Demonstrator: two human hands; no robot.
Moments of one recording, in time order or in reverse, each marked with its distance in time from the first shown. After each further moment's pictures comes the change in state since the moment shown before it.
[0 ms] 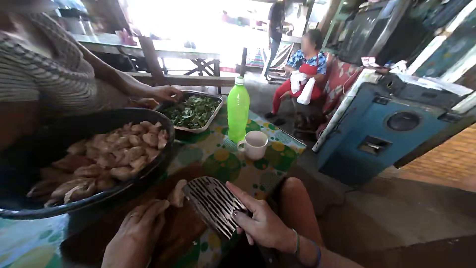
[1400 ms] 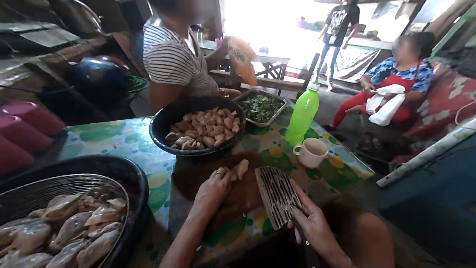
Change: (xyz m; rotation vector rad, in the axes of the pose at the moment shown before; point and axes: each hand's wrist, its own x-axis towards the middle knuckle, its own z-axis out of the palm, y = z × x) left_hand 0.012 0.016 -0.006 0.069 -0.151 -0.104; right_hand -0.003 0.028 0.001 0.155 0.128 0.069
